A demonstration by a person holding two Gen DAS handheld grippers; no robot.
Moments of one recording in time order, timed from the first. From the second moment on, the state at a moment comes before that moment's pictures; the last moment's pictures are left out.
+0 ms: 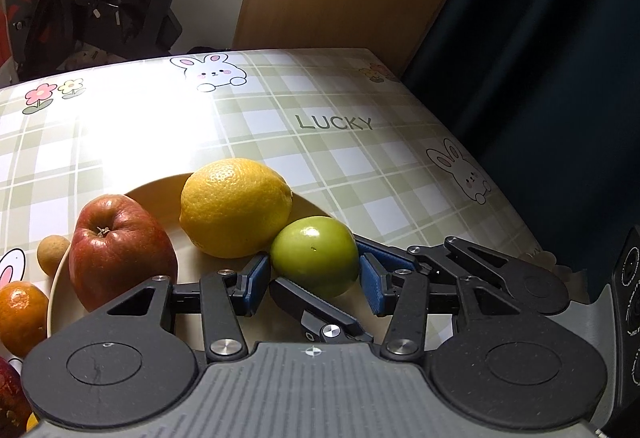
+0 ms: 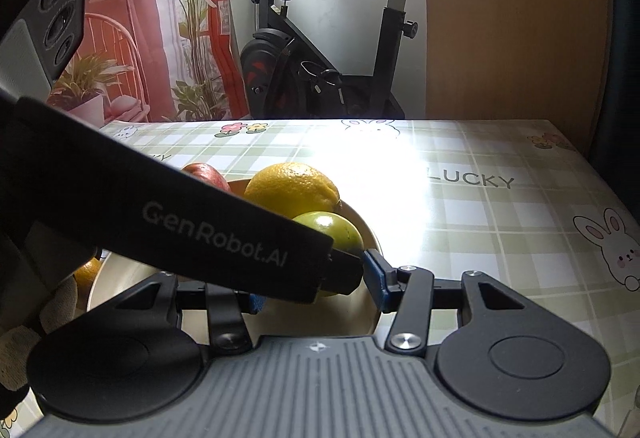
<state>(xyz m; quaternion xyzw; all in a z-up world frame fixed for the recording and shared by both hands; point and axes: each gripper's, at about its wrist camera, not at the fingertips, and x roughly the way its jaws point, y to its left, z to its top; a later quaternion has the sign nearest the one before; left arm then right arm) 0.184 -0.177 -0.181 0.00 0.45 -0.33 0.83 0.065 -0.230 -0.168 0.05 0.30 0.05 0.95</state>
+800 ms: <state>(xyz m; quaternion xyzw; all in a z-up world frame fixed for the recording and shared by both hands) 0.156 -0.069 -0.118 -0.01 0.39 -0.32 0.87 0.043 -0.210 -0.143 0.03 0.30 0.05 0.95</state>
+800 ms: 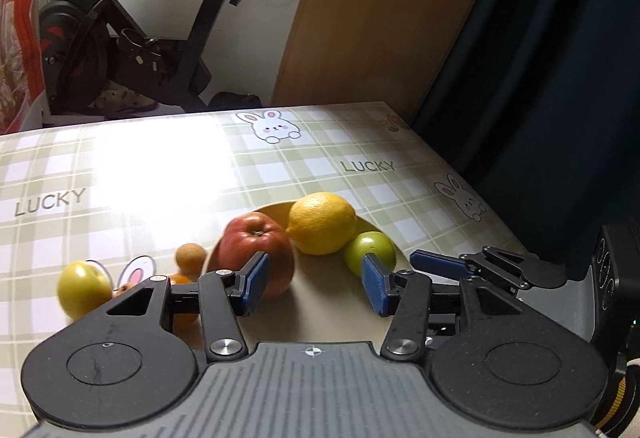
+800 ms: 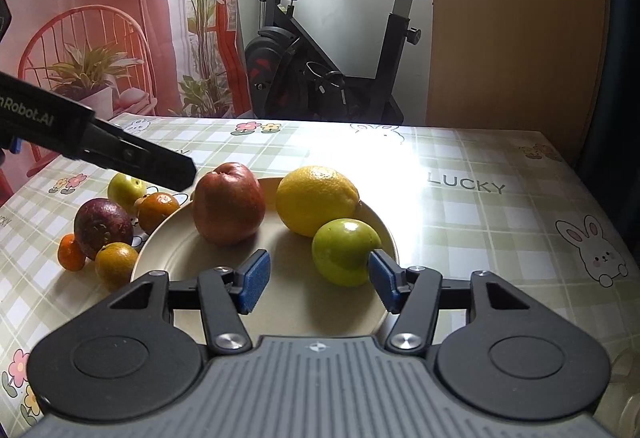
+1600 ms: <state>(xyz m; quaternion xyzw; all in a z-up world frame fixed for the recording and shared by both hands) 0.140 0.078 -0.100 -0.03 0.37 -0.22 0.90 0.057 -0.084 -0.127 -0.03 0.29 0.17 0.94</state>
